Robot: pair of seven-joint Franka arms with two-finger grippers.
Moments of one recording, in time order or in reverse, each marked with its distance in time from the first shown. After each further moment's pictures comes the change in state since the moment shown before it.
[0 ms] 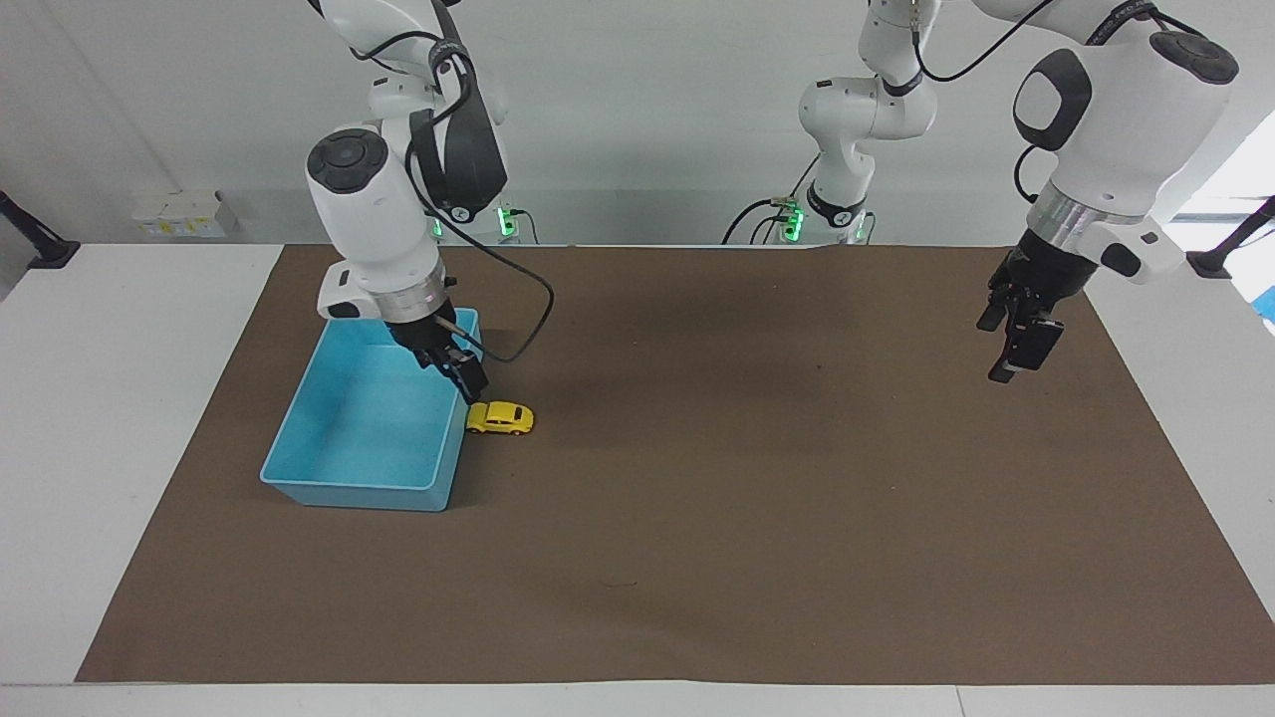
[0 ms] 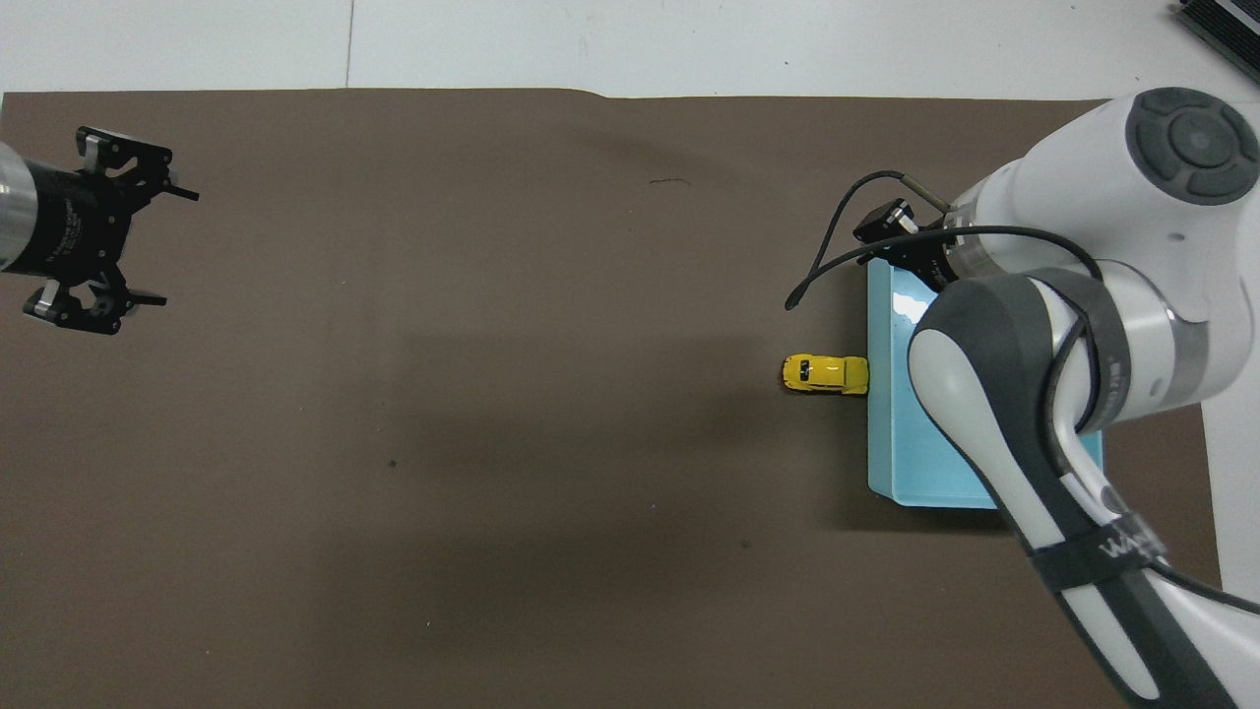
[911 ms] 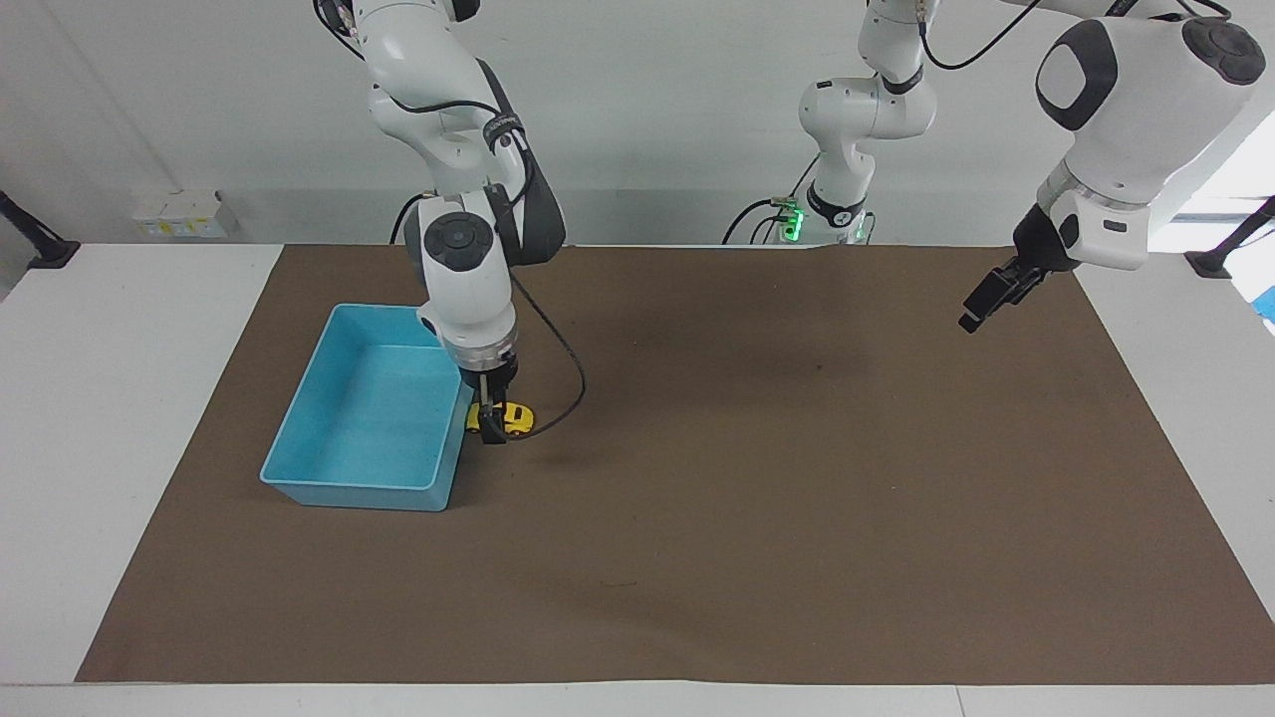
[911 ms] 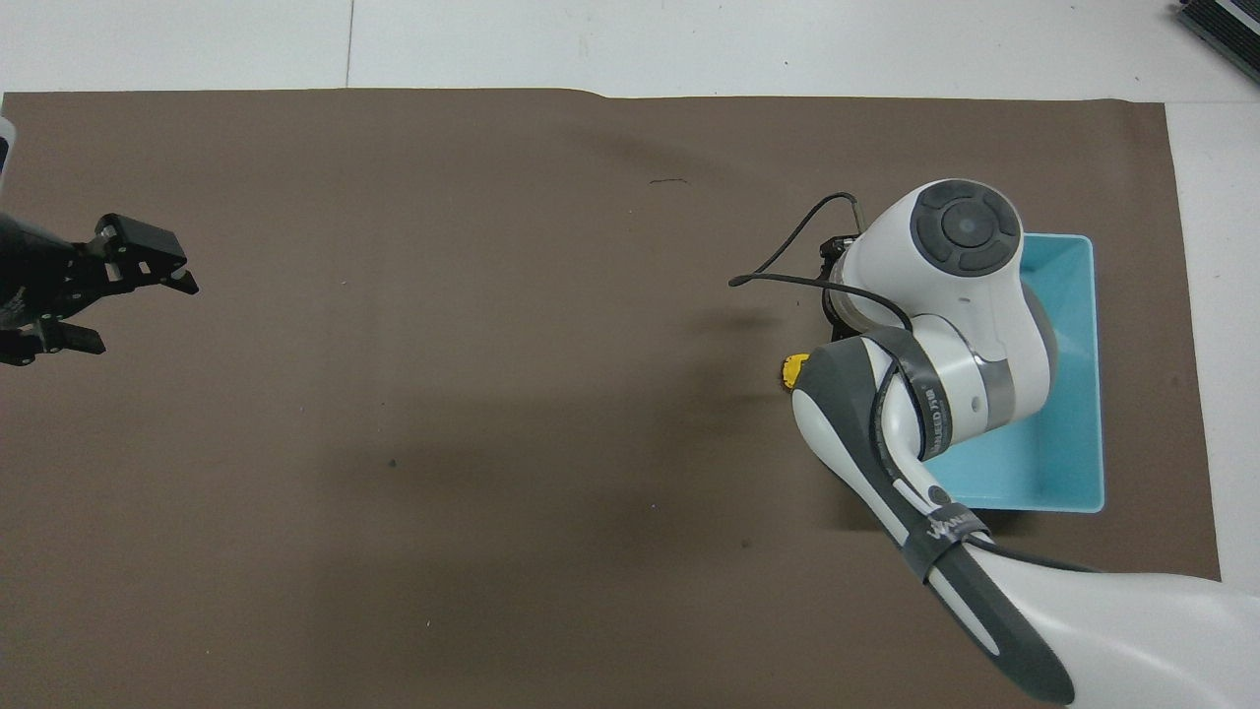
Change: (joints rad) left arm 0.037 -0.031 0.005 0.000 0.000 -0.195 0.715; right arm 0.087 0.091 0.000 -0.162 -0.122 0.193 0.865
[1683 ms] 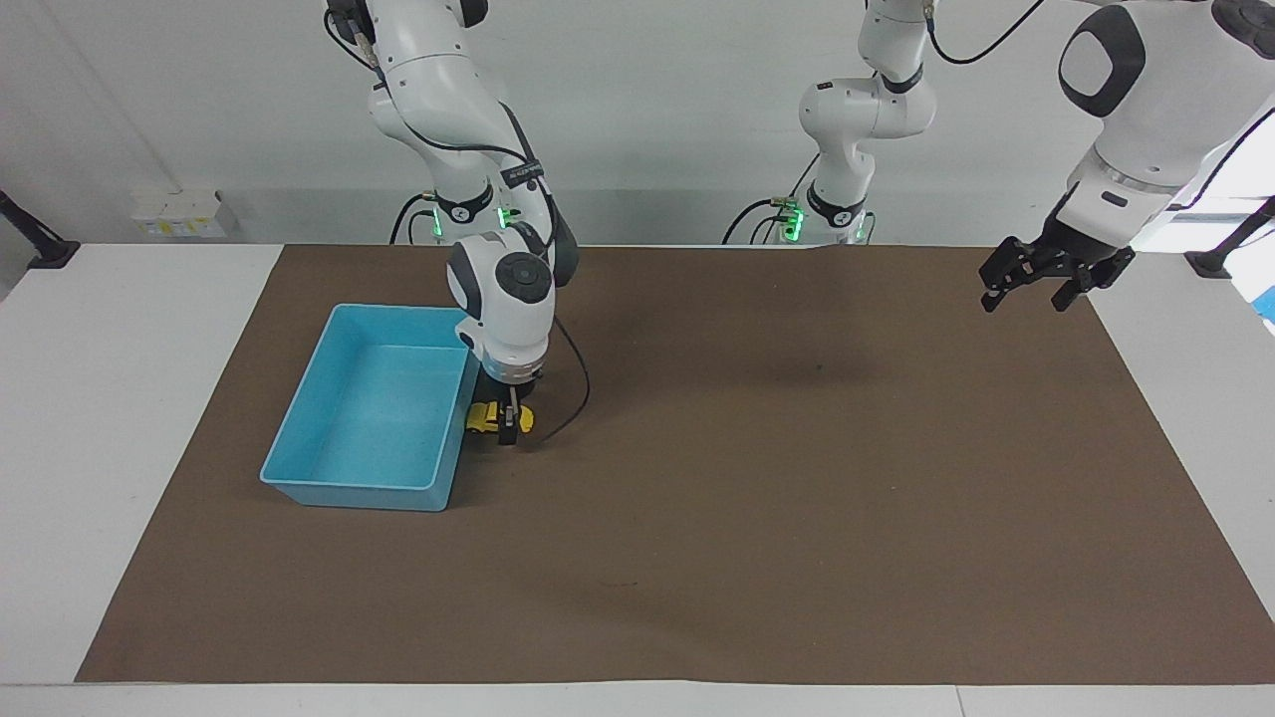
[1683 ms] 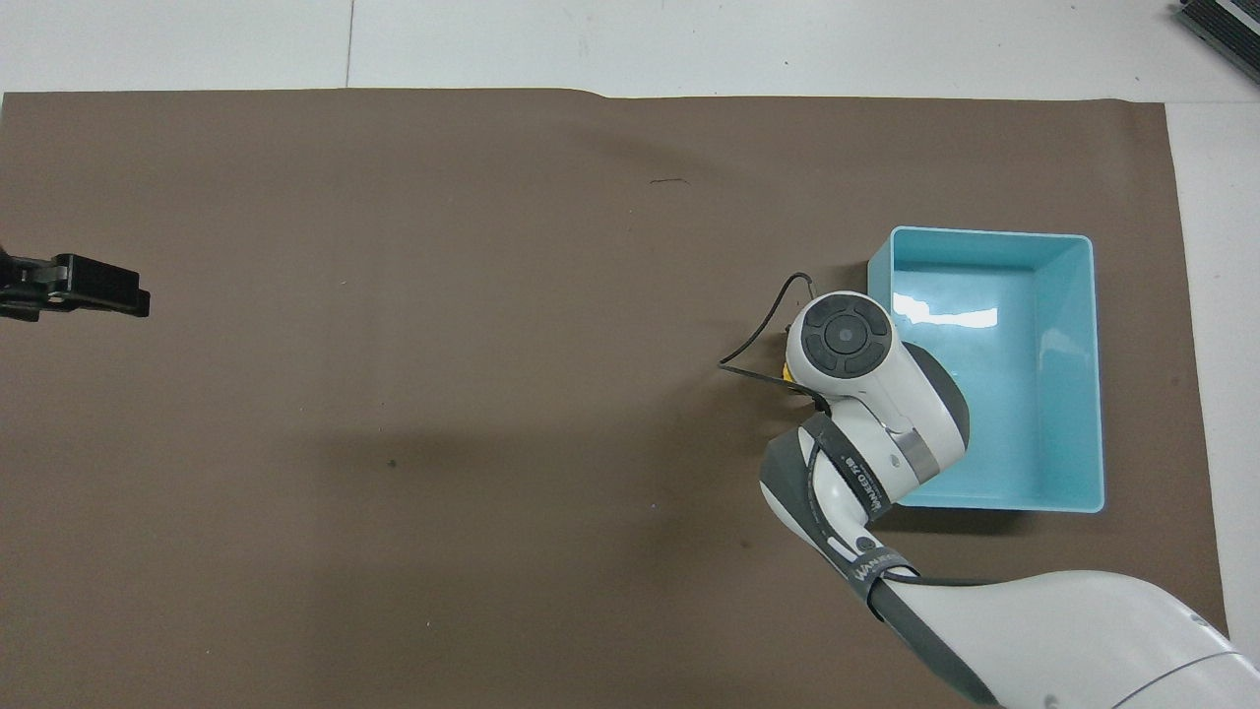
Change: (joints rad) left arm 0.031 -0.015 -0.015 0.037 0.063 0.002 0.458; right arm 0.039 0.028 0.000 -0.188 -0.227 0.164 0.149
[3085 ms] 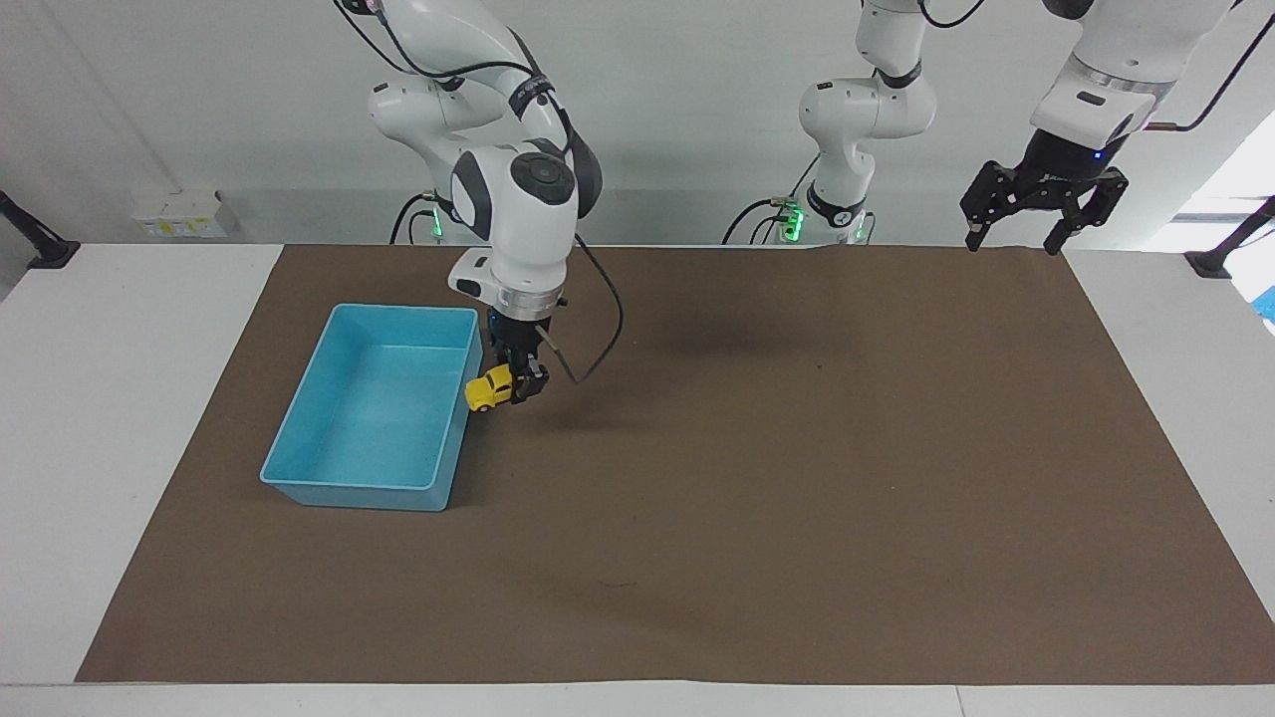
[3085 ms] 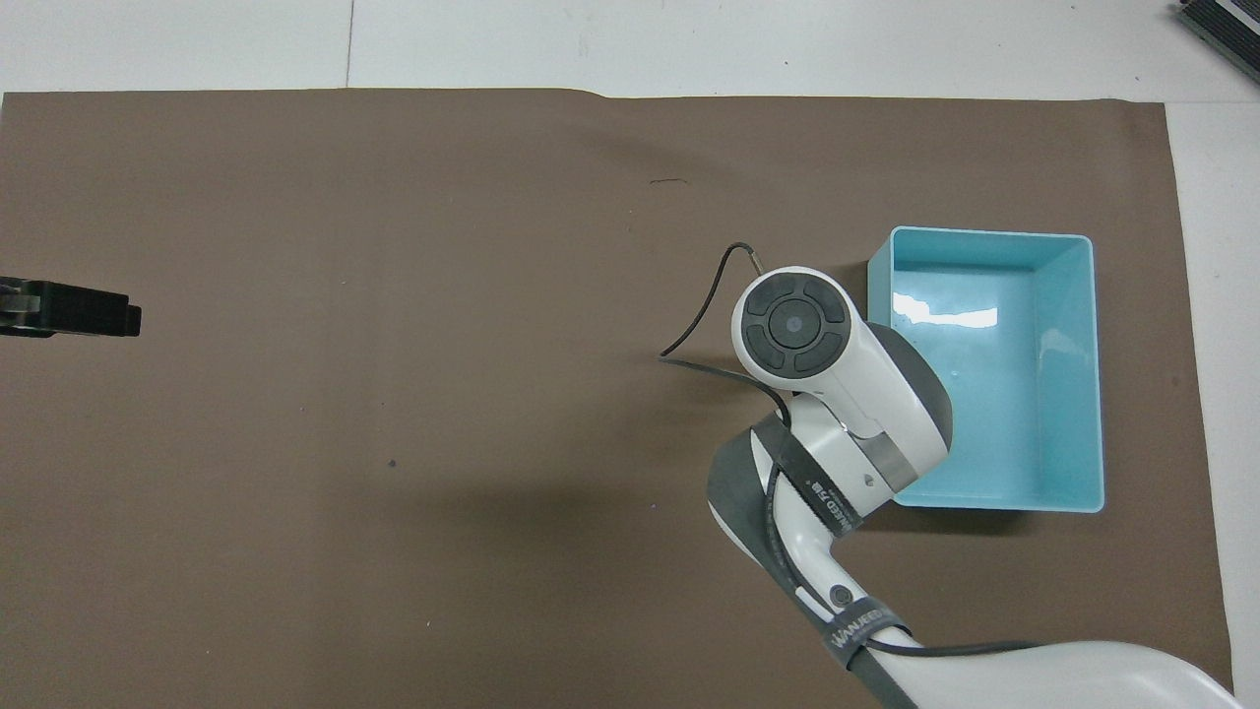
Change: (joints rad) left arm -0.001 -0.101 -0.070 0.024 0.001 -0.098 0.000; right arm 0.027 -0.175 -0.001 0.166 0.025 -0.267 -0.636
